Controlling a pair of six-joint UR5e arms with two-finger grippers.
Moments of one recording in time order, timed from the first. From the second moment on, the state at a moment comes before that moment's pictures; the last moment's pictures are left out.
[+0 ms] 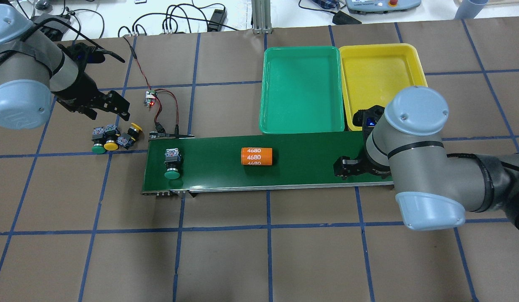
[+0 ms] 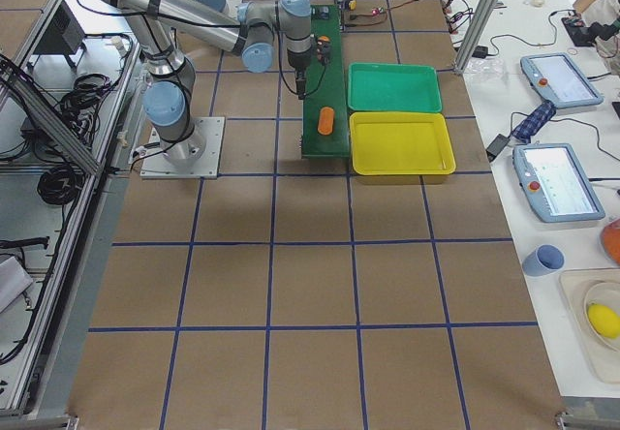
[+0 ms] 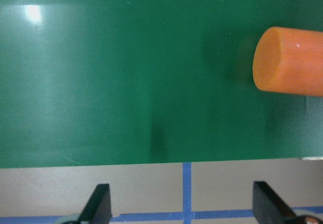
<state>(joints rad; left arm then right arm) -1.26 -1.78 -1.78 -1.12 1.50 0.48 1.61 -1.66 2.21 -2.17 -1.59 0.05</state>
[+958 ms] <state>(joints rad) -1.25 -1.99 -1.79 -0.92 1.50 0.75 1.61 -1.65 2.20 -2.17 -1.59 0.05</state>
